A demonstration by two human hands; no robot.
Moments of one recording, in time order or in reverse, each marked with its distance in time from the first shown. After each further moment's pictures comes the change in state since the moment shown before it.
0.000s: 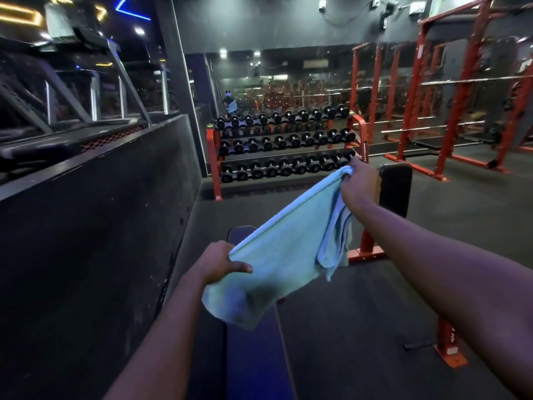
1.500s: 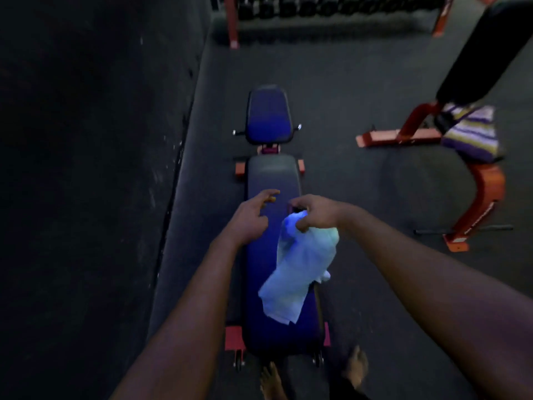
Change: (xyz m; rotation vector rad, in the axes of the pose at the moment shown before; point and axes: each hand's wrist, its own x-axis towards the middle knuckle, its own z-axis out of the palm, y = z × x) left_hand -0.037 -0.124 0.158 -0.377 -0.197 -0.192; right_hand -0.243 0.073 0.199 0.144 -1.625 -0.136
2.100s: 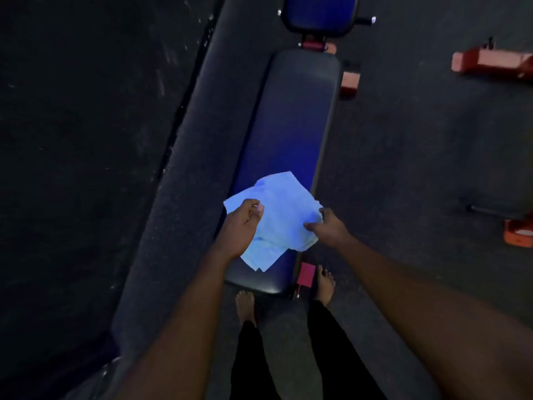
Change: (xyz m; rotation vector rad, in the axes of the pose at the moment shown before) left_hand -0.026 -0.086 0.195 -0.216 0.232 -0.518; right_hand 0.030 0.248 0.140 0.390 0.045 0.572
